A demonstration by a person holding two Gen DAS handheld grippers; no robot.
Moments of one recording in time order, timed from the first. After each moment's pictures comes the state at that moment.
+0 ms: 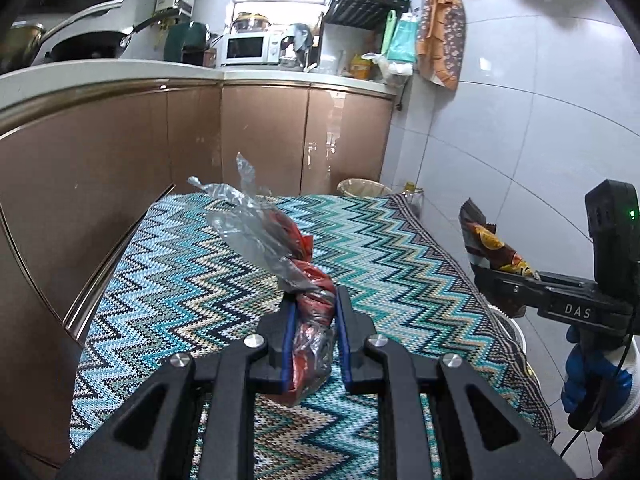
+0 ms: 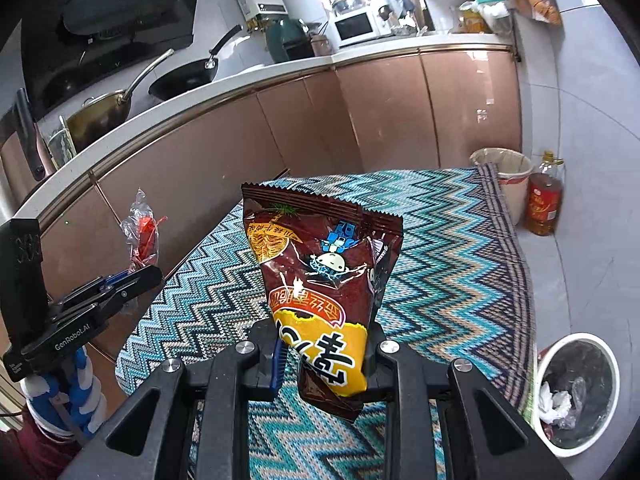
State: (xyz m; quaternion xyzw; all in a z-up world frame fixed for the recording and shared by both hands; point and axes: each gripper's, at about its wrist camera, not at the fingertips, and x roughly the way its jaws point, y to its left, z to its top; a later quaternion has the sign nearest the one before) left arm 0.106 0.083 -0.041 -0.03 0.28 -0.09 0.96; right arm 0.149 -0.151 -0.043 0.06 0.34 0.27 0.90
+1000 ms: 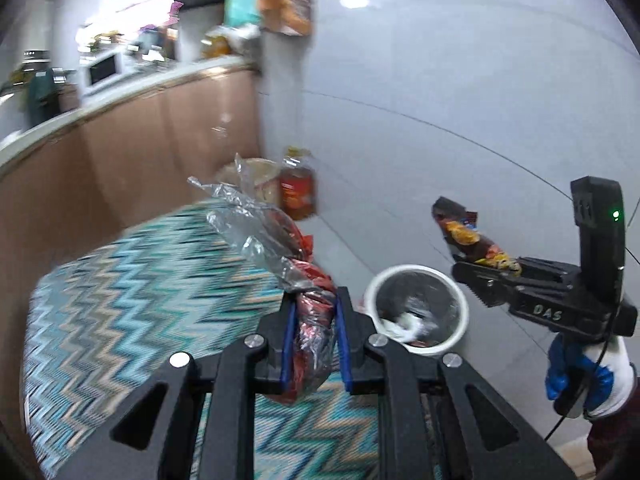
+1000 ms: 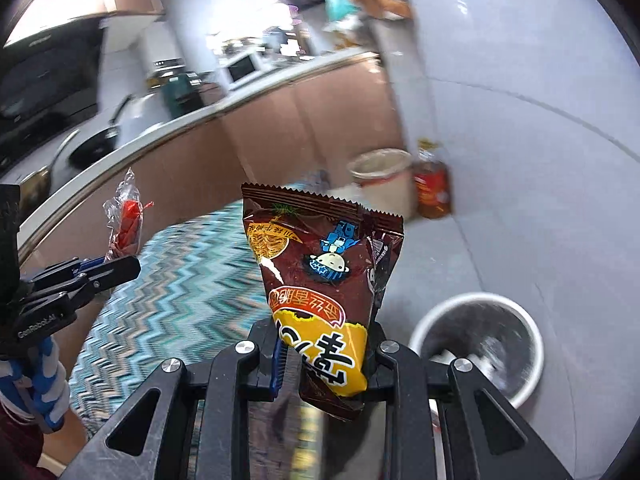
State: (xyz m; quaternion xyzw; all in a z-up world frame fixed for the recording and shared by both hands) left arm 0.160 -0.166 -0.032 0.10 0.32 -0.27 0.90; right arm 0.115 -0.356 -0.070 0.14 0.31 0.10 0.93
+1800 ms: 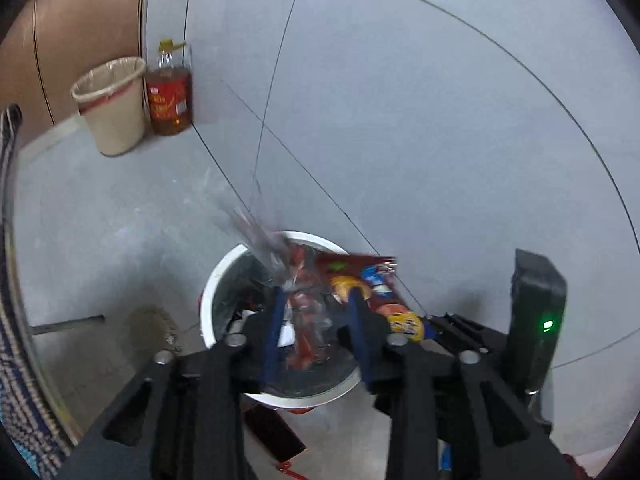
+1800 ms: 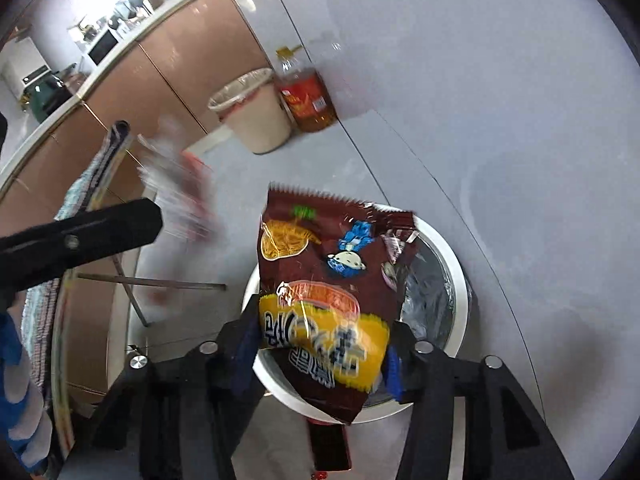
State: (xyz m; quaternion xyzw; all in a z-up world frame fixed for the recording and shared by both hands) left arm 0.287 -0.400 -0.176 0.05 0.50 -0.39 0.77; right arm 0.184 -0.498 -0.213 0.21 0.45 -0.04 0.87
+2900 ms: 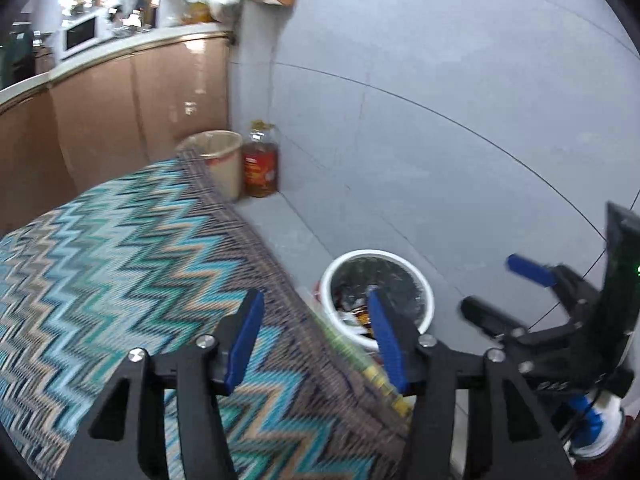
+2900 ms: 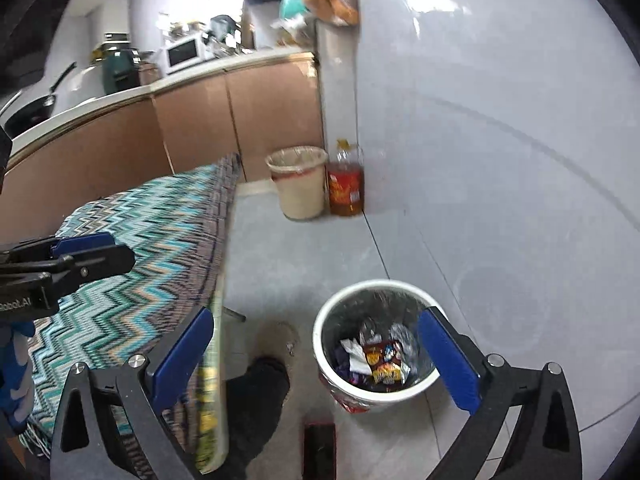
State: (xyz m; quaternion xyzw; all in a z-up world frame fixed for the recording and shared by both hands) left arm 0.171 -0.174 -0.072 0.05 0.36 -0.30 0.88; right arm 0.080 -0.343 -0.077 0.03 0.31 -0.04 0.95
